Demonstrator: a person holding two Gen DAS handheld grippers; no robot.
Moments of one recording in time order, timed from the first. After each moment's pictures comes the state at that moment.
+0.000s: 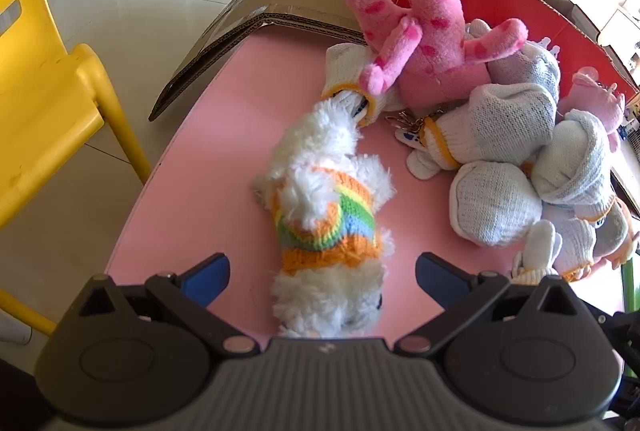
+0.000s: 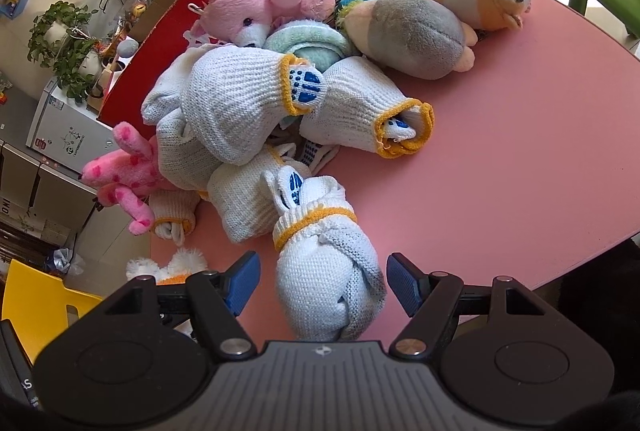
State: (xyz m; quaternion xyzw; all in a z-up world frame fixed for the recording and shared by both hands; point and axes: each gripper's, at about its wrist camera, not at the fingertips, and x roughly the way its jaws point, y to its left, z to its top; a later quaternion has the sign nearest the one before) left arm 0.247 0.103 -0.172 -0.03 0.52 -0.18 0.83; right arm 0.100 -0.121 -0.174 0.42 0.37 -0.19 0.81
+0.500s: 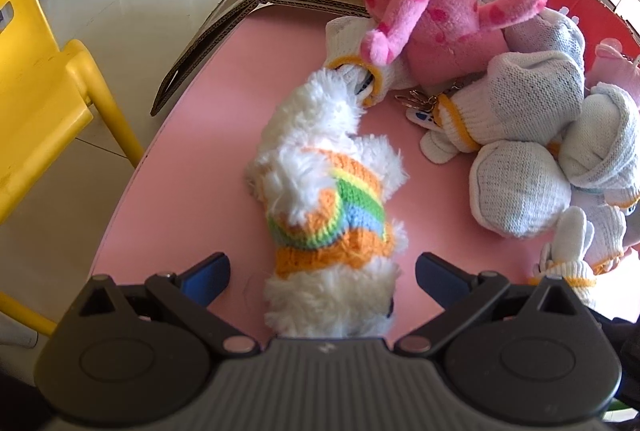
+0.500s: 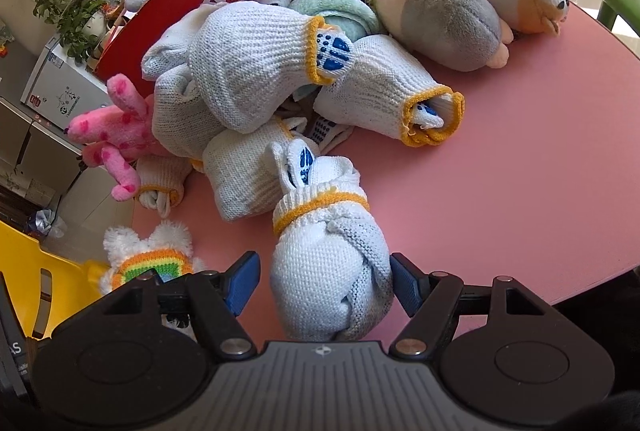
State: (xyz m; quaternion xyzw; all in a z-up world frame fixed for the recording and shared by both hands) left arm 0.250 0.089 -0.191 0.00 0.53 -0.17 0.83; right arm 0.120 -0.108 -0.185 0.37 0.40 -0.18 0.82
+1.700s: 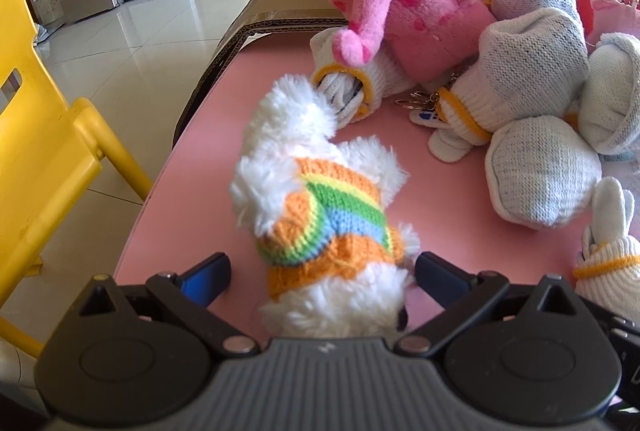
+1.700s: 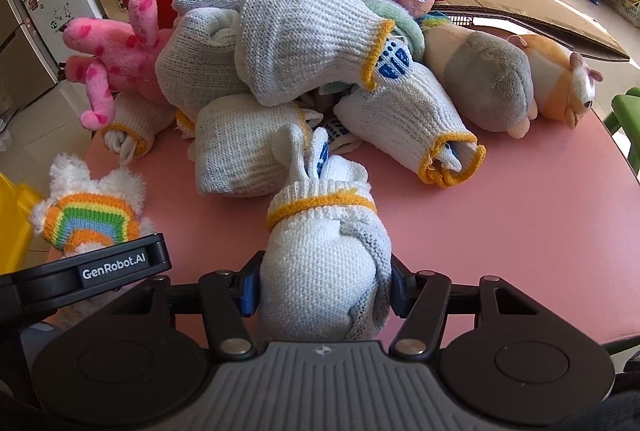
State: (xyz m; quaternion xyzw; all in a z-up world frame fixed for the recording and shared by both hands) left arm 0.241 0.065 -0.201 0.09 0.47 -0.15 0.87; right arm 0.142 -0.080 -0.192 0.19 0.44 -0.21 0.86
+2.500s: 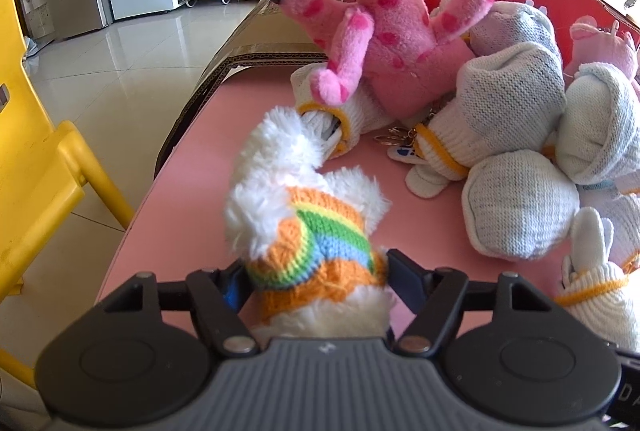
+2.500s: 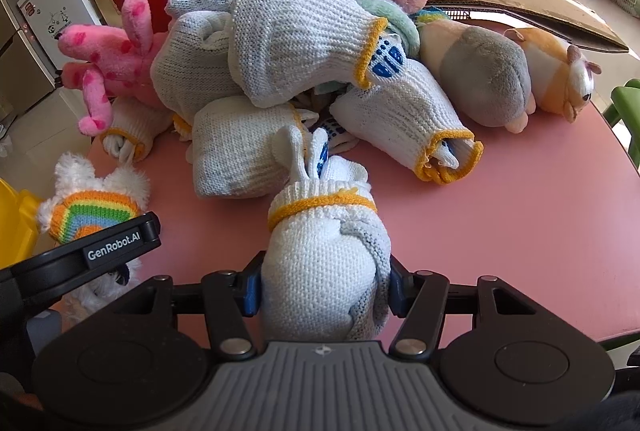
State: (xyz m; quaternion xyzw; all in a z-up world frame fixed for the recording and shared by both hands) left arm 0.246 0.063 -0.199 0.06 0.43 -0.18 0.88; right arm 0.141 -0.082 -0.191 0.20 0.44 -0.21 0.85
